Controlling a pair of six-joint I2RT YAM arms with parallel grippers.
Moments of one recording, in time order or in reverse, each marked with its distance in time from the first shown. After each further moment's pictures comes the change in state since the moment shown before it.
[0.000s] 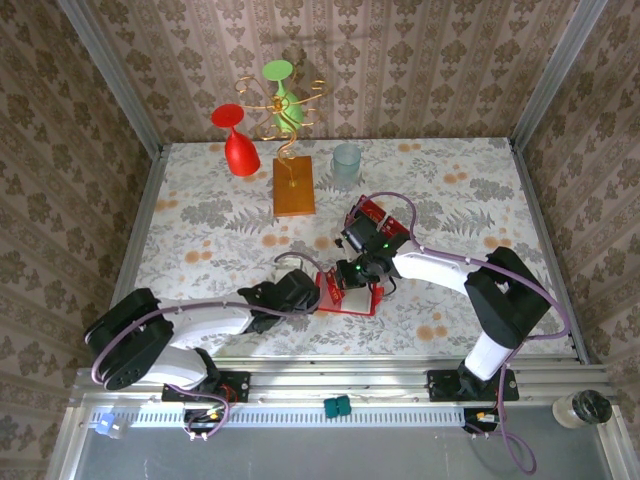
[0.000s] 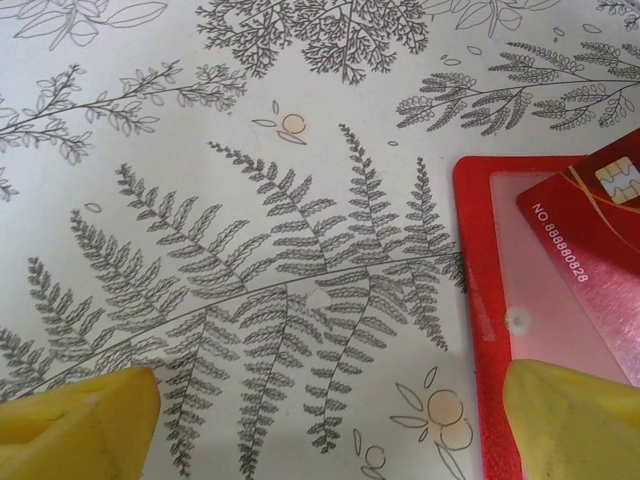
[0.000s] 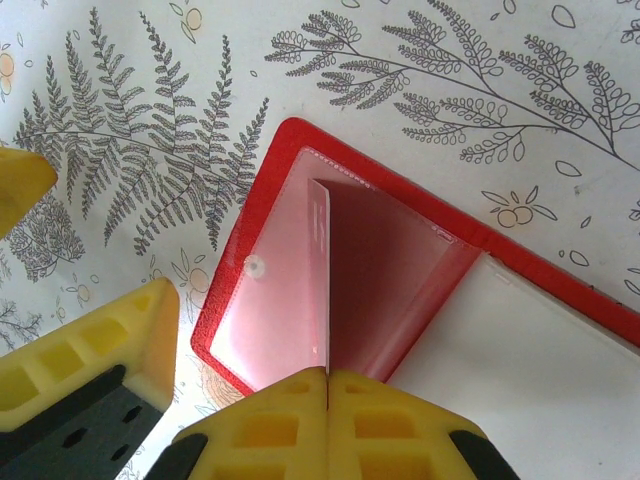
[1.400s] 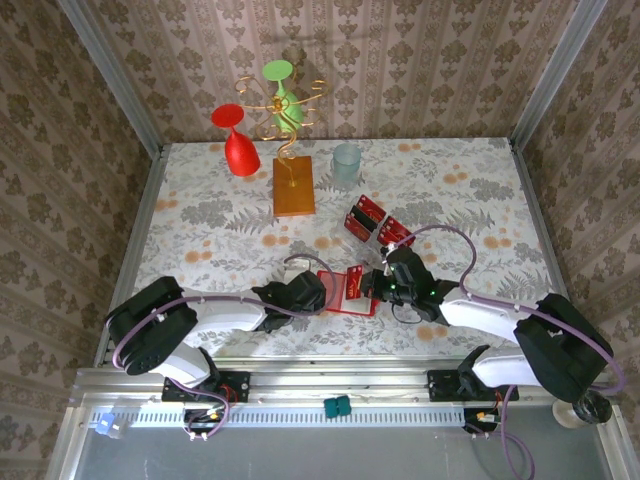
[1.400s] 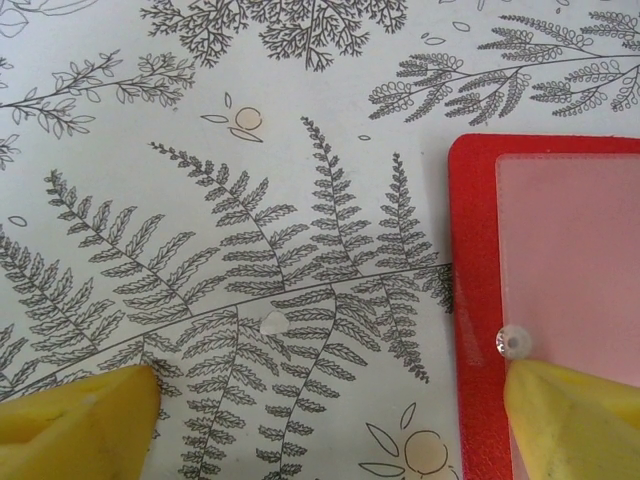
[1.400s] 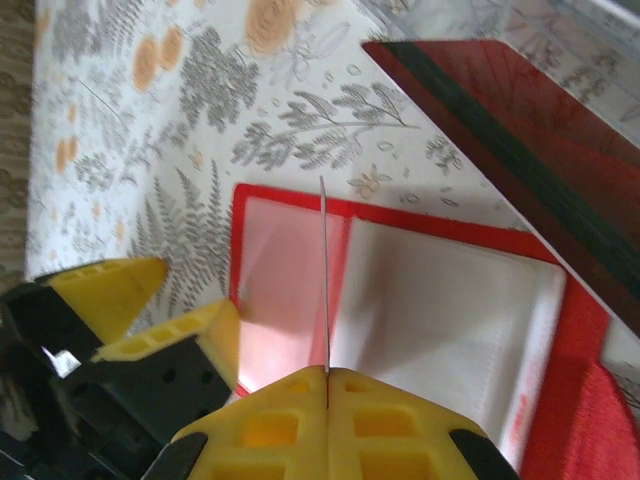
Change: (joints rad) left arm -0.030 0.121 0.029 0.057 -0.031 -0.011; right arm -0.044 -0.384 -0.554 0.586 0.096 0.398
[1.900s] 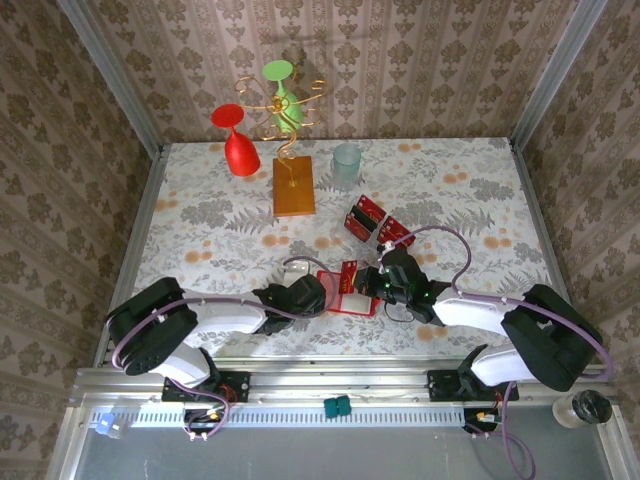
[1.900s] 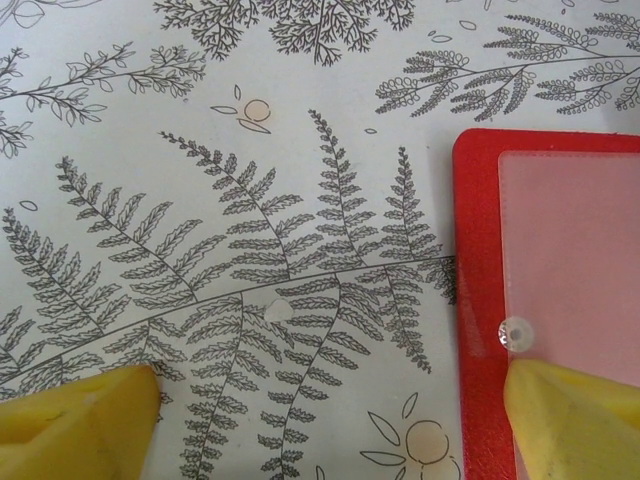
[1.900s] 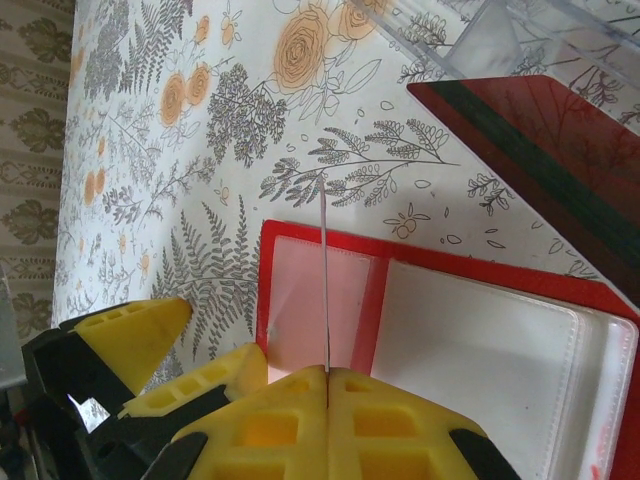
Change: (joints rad) left arm -0.023 -0.003 -0.011 0.003 -0.031 -0.034; right arm 0.029 0.072 -0.004 0.132 0.047 0.053
